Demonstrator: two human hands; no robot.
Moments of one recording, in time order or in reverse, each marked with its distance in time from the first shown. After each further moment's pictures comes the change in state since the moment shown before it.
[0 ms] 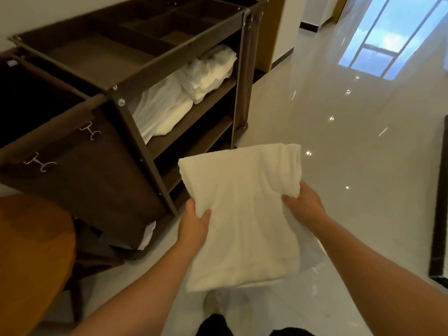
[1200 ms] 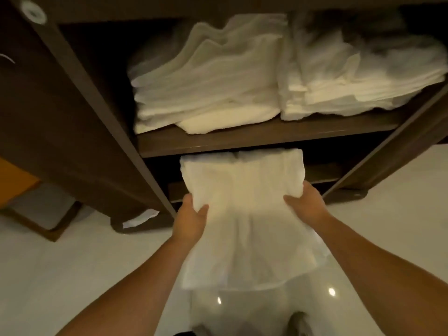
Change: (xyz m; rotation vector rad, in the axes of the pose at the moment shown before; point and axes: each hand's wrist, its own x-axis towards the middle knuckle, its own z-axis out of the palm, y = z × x) left_hand 0.356 -0.077 0.127 -0.011 0.686 -0.423; right_hand 0.530 -0.052 0.233 -0.235 -0.660 -0.415
